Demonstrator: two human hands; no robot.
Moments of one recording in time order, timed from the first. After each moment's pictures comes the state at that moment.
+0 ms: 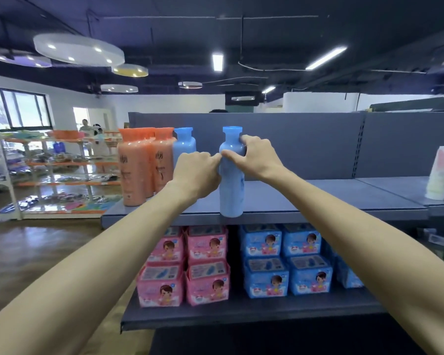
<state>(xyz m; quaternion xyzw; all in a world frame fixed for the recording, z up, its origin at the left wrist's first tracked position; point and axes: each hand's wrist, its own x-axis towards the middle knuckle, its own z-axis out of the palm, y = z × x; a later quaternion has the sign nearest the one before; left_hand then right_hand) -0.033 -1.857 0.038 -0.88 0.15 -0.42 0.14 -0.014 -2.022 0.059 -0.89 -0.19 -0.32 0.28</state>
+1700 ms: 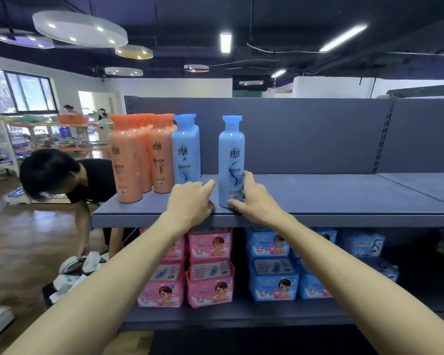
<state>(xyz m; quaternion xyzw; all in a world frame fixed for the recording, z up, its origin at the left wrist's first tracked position) 0.020 -1.832 -0.045 -0.93 0.11 -0.34 0.12 0.038 -2.014 -0.051 -0.90 -0.20 -0.15 0.35</state>
